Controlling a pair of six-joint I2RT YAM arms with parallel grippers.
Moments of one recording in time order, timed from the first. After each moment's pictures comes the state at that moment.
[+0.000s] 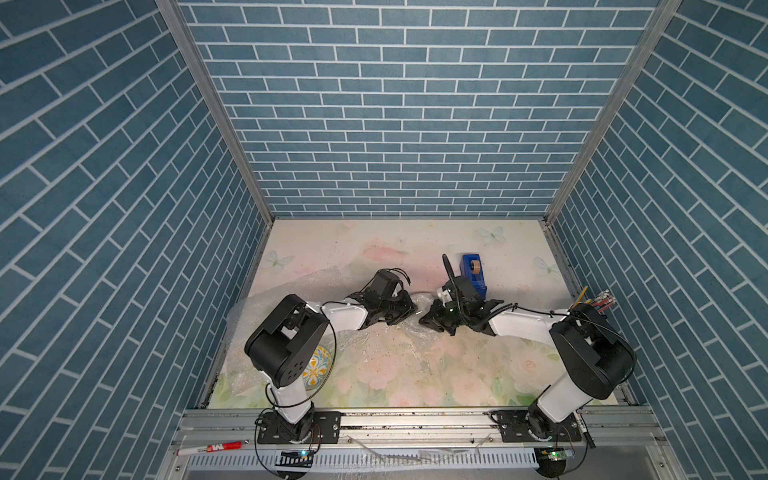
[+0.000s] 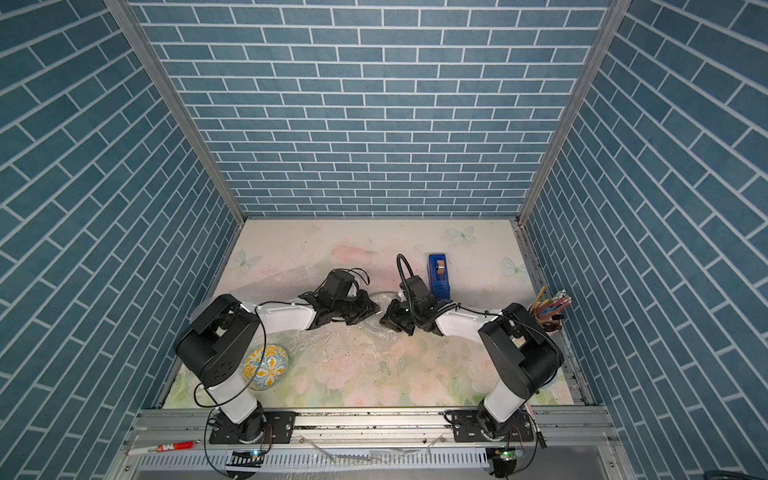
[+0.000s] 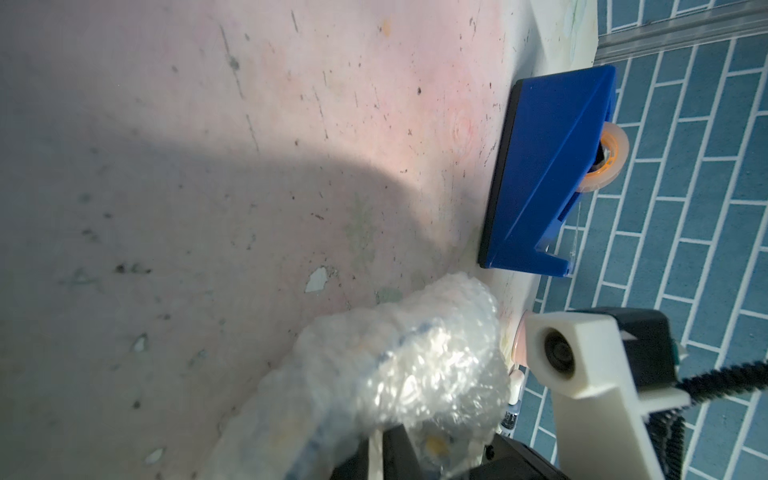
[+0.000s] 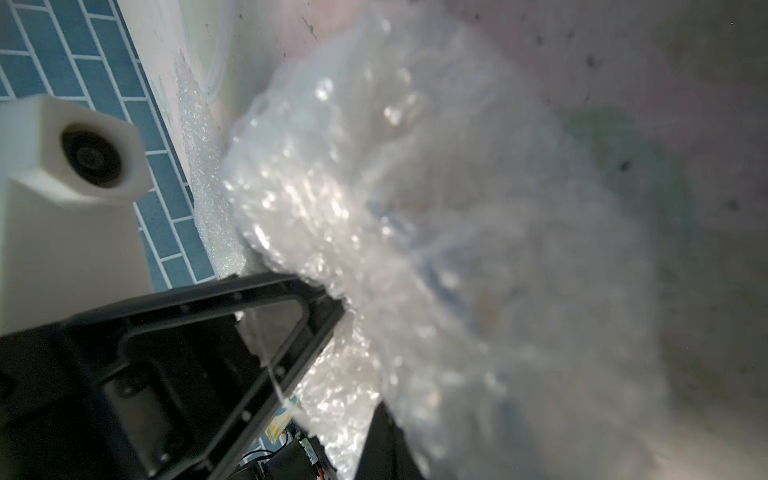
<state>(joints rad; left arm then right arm) -0.64 1.73 0.86 0.11 0.36 -1.13 0.70 1.62 0.77 -0.01 -0.47 1.12</state>
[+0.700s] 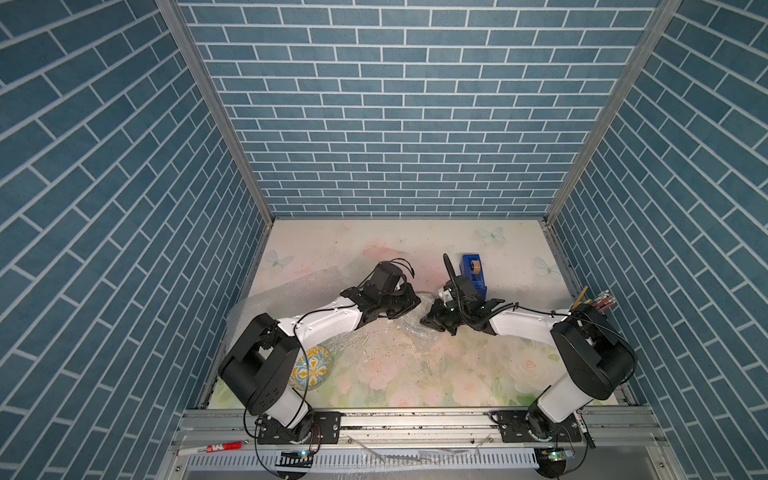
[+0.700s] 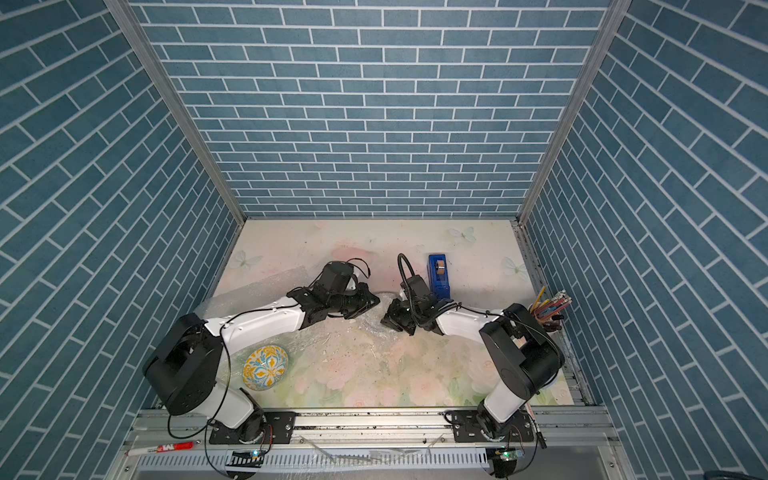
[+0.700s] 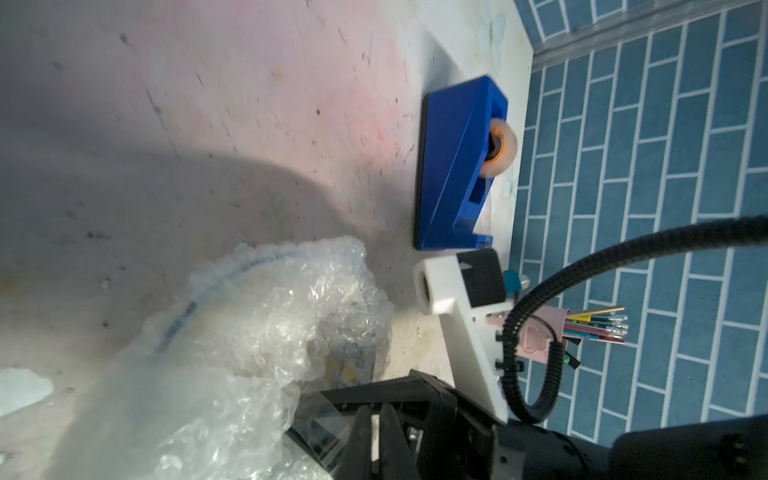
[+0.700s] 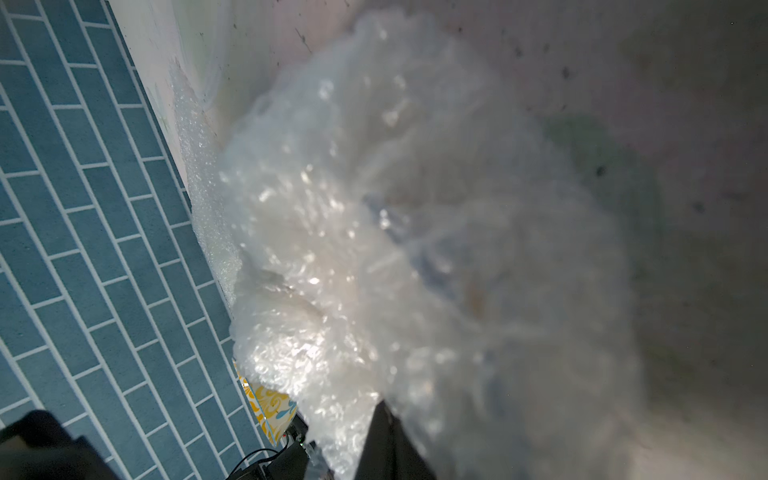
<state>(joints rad) -0.70 1.57 0.93 -0.07 0.29 -1.11 0.69 1.62 0.78 -0.02 -0.47 1.12</state>
